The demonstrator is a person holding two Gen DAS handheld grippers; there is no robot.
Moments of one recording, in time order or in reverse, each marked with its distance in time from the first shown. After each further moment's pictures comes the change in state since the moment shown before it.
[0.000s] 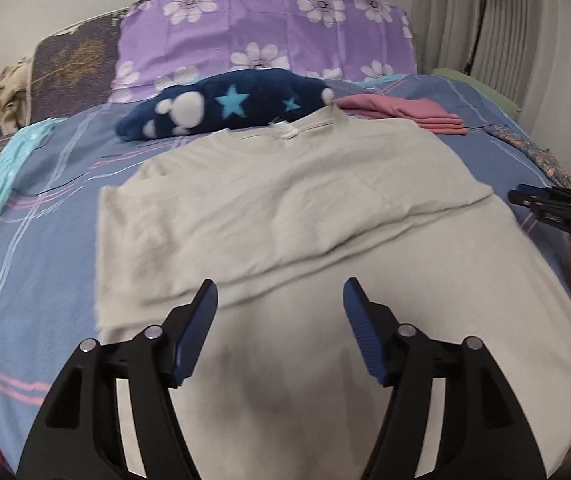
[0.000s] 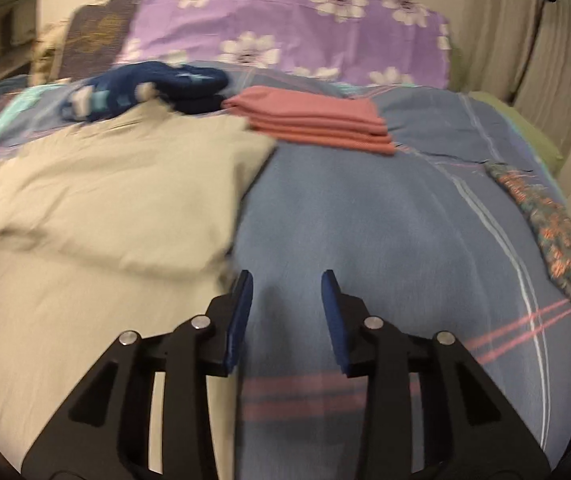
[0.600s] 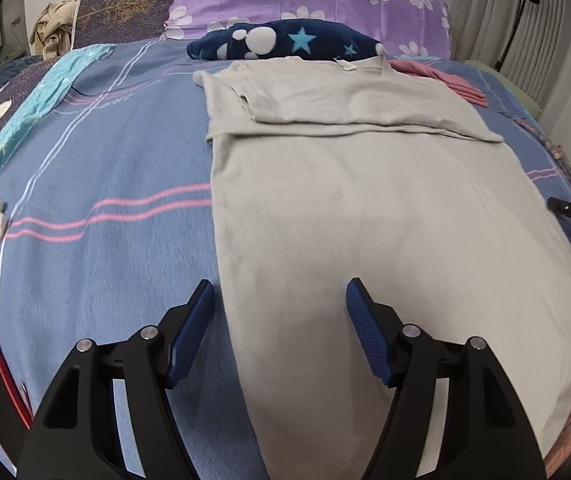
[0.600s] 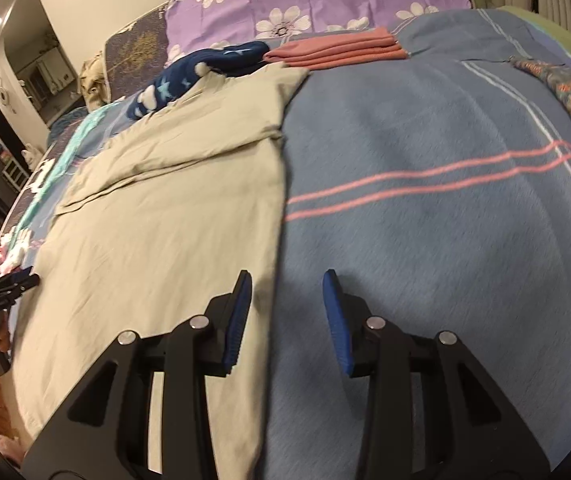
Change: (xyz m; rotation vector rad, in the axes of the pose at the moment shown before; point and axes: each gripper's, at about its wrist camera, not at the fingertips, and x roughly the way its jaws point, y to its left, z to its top) left arm -0.057 0.055 -0.105 -0.133 0.116 0.004; right arm -0.048 -0.025 -0.078 0.199 0.102 0.336
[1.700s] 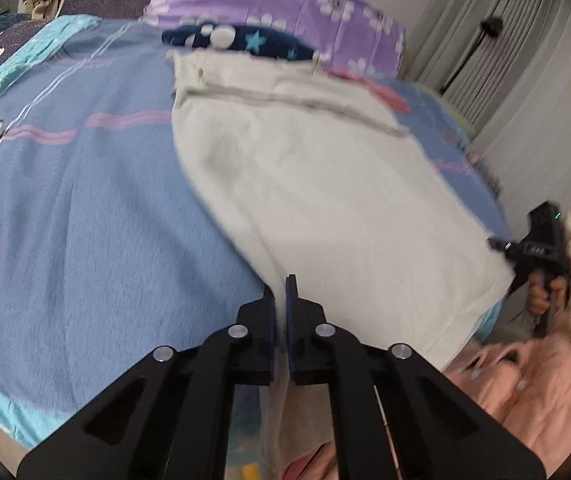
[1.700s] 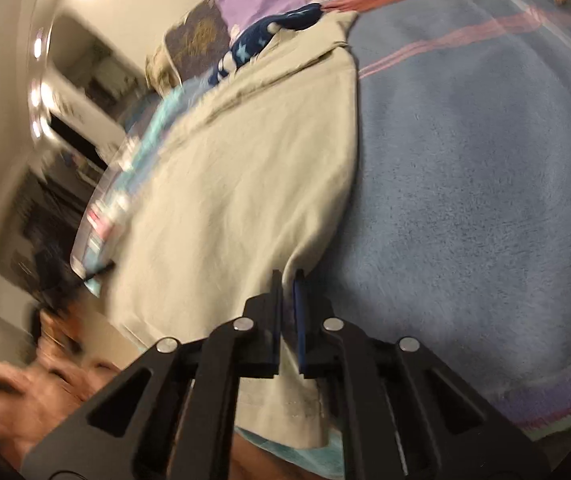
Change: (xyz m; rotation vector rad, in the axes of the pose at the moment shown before) left arm -0.083 -0.015 -0.076 -0.094 -0.059 -0.266; right arm -0.074 -0.008 -0.091 0.167 0.077 0.390
